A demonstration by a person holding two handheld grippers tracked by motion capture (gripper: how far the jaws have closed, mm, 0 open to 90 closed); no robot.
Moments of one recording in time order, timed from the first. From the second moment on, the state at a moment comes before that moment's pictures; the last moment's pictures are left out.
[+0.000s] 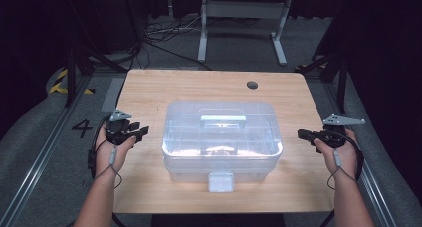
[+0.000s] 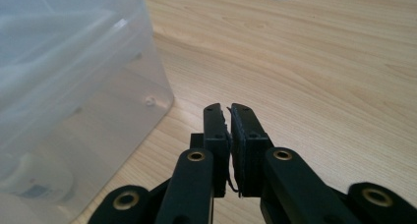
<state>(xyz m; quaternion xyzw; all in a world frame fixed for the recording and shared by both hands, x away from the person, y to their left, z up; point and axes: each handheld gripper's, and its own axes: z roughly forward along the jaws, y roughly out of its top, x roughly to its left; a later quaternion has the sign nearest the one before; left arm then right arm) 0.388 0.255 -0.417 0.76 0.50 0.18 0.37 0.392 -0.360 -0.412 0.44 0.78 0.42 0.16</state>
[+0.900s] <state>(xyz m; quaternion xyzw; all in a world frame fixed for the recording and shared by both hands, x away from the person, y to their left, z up) 0.386 0.260 -0.457 0.81 0.47 0.14 0.32 0.403 -0.357 -0.453 0.44 0.80 0.38 0.17</state>
